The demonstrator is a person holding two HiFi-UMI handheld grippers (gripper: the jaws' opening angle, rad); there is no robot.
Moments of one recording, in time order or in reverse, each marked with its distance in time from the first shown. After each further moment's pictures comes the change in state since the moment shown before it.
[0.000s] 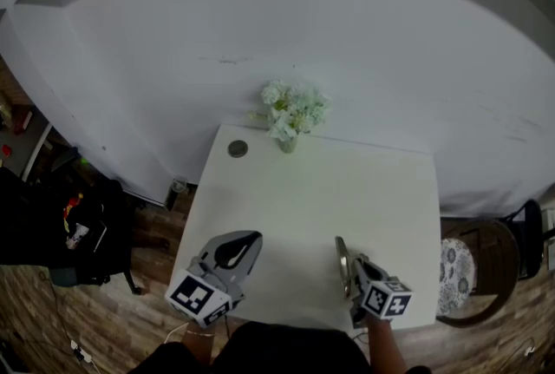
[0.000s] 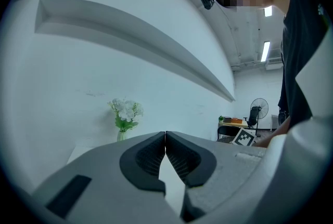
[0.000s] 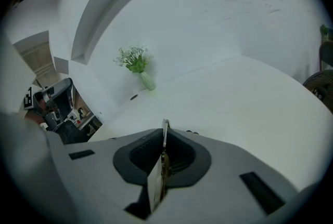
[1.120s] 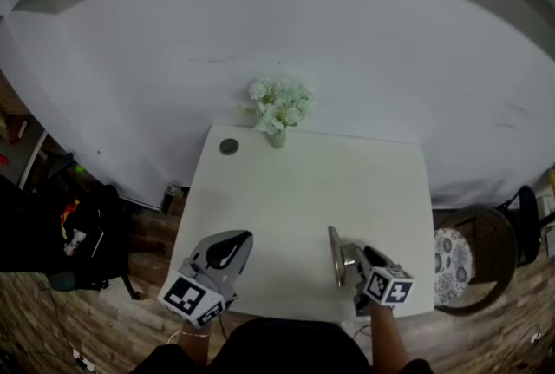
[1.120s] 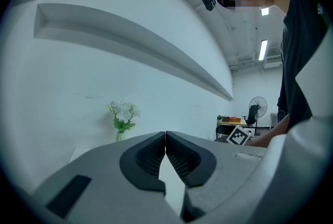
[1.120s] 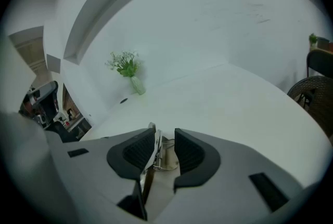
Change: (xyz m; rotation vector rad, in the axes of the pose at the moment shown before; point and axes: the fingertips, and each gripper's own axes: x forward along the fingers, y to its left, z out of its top) left arm -0.018 -0.019 0.002 0.019 -0.004 -0.002; right arm -0.019 -0.030 0.008 -0.004 -0.047 -0.104
